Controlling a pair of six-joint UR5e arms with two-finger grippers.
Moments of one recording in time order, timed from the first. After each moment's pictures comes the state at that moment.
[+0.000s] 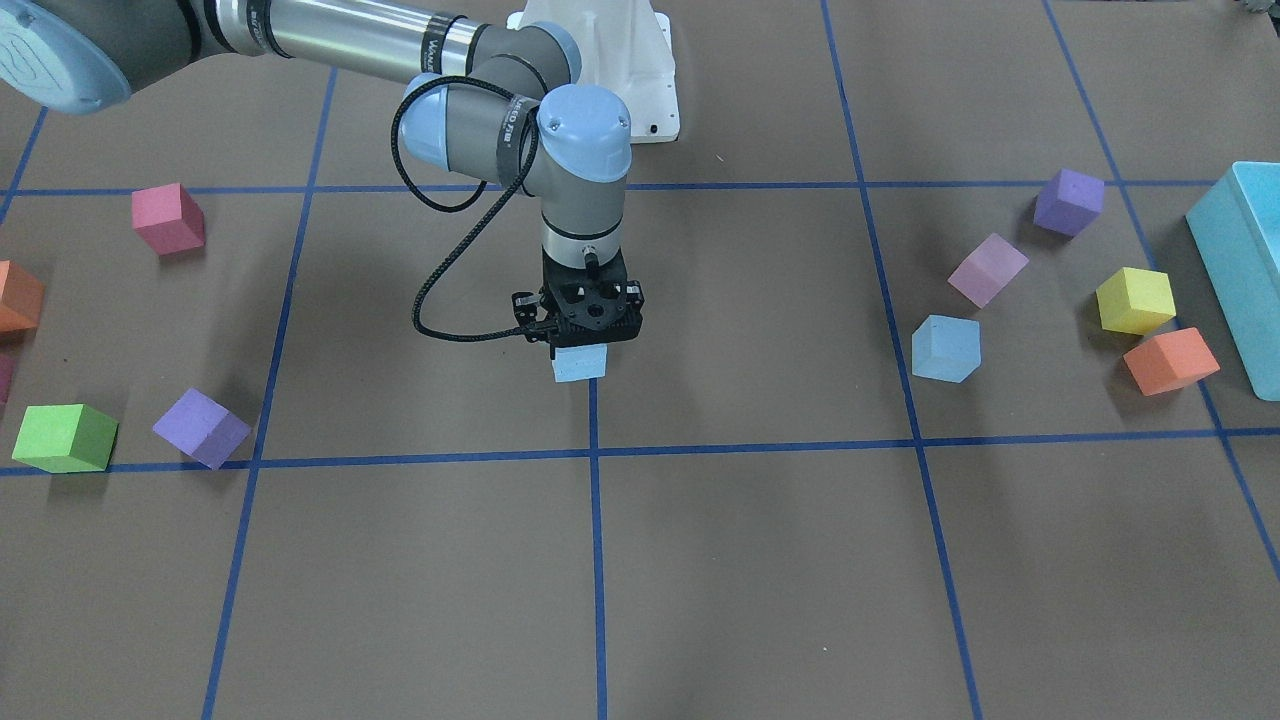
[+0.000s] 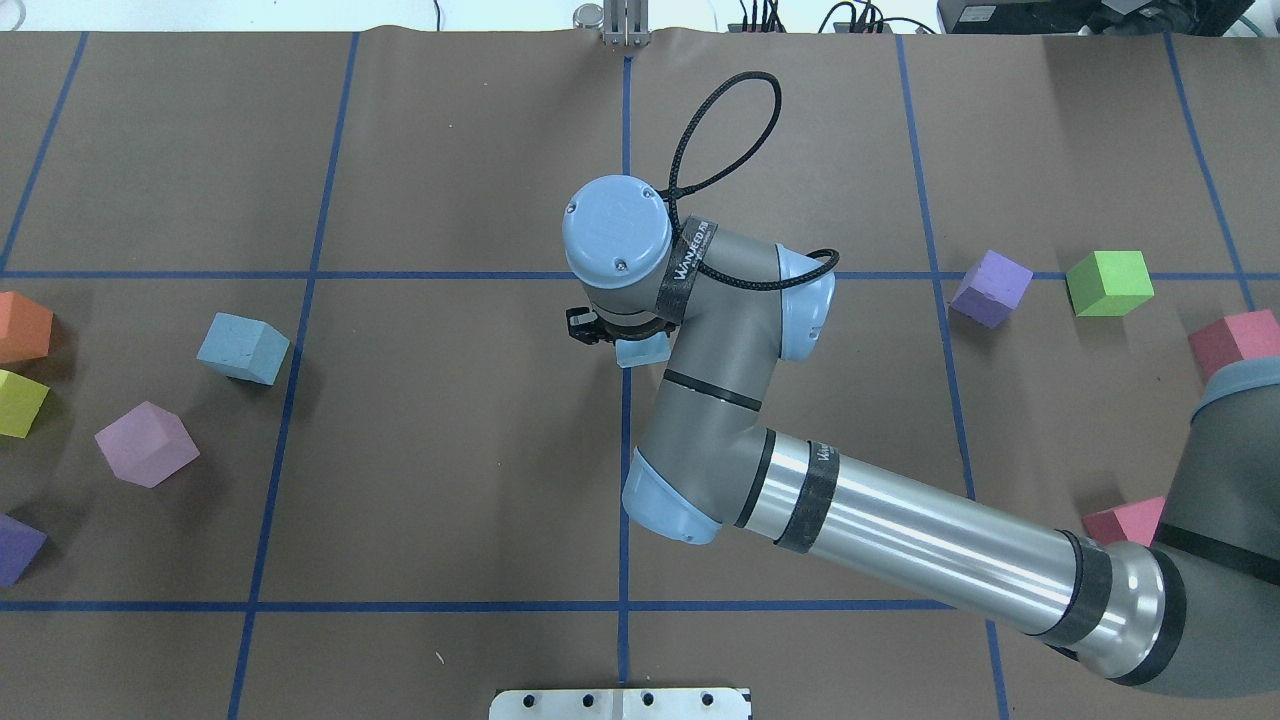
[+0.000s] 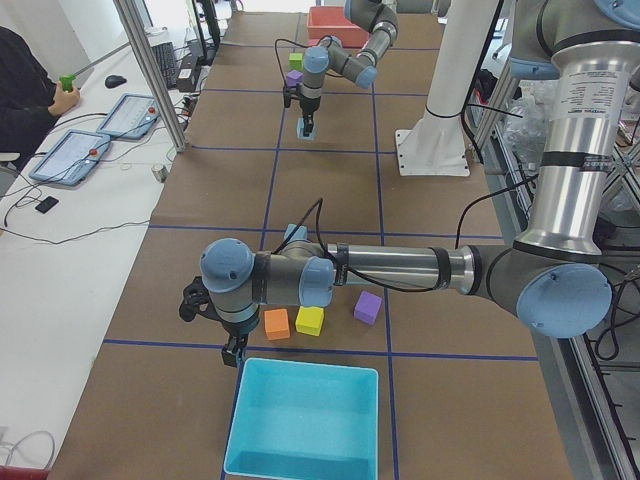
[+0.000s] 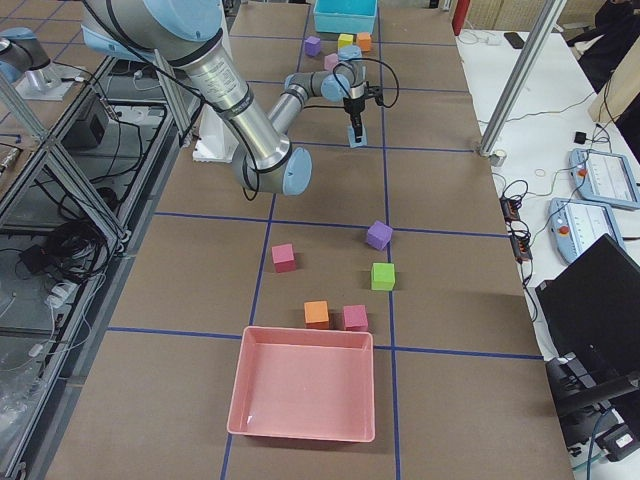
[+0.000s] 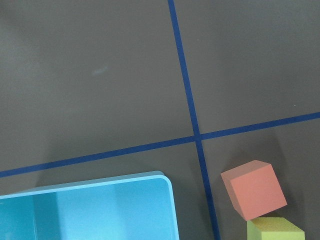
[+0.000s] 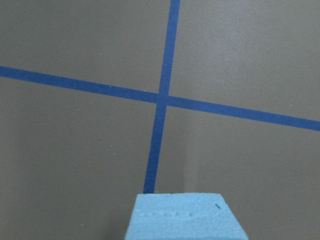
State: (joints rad) left arm -1.65 -1.68 -1.49 -1.60 -2.37 0.20; right arm 0.51 -0.67 1.39 -1.57 1.74 1.06
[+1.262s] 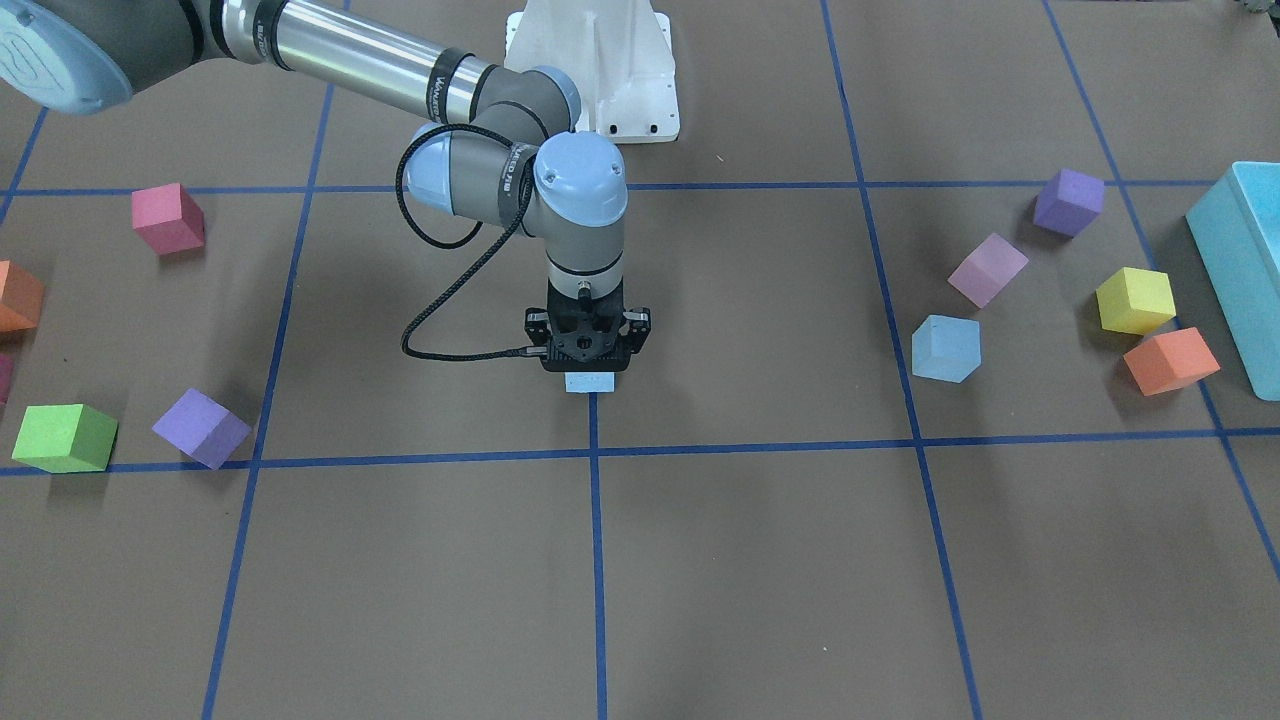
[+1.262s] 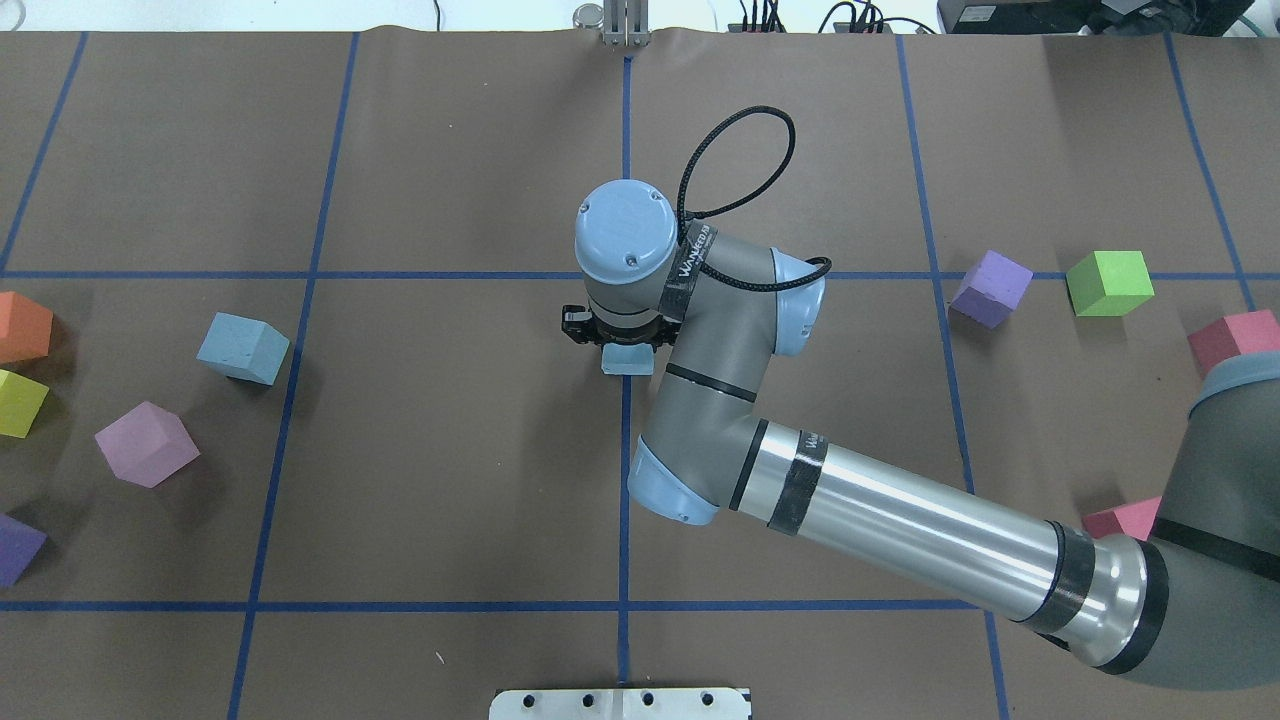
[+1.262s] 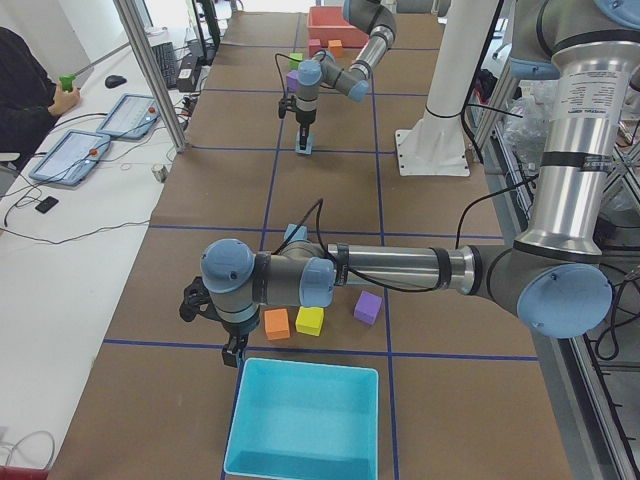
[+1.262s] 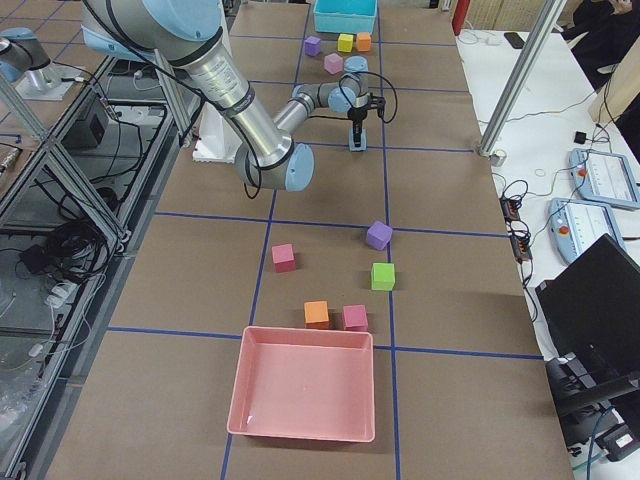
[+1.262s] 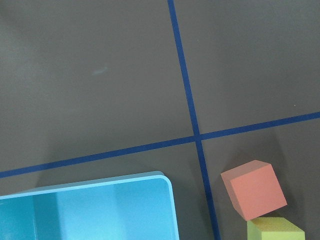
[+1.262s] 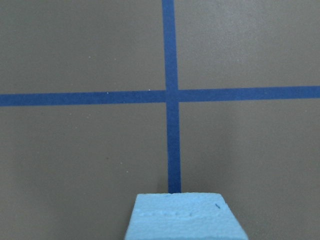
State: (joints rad) left arm -1.65 -1.68 -1.50 -1.60 -2.37 0.20; right arm 0.52 -0.66 1.30 -1.46 1.82 1.23
